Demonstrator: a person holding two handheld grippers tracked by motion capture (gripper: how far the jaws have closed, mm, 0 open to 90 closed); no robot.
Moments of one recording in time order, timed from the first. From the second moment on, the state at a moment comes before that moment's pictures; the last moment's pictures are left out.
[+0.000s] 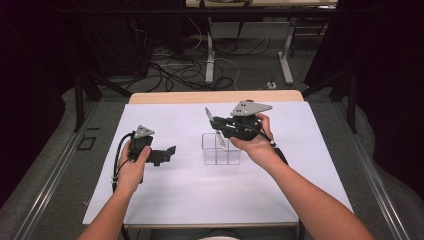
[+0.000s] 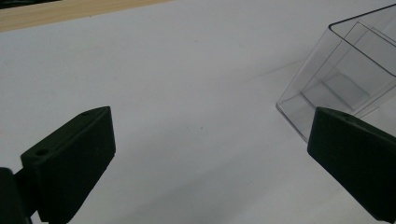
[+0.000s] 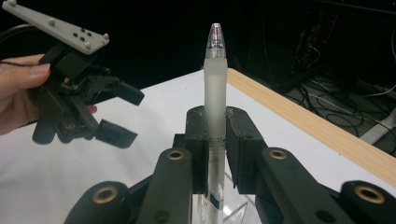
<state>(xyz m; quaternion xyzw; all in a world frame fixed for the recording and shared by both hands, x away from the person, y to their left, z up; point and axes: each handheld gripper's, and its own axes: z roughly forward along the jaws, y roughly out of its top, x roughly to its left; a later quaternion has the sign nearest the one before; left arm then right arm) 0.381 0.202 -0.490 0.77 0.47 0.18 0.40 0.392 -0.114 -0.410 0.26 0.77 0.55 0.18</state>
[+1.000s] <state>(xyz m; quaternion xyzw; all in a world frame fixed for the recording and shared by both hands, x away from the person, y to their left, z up) 0.382 0.204 -0.489 0.77 0.47 0.18 0.40 0.419 -0.083 -0.437 0.30 0.77 0.54 0.17</state>
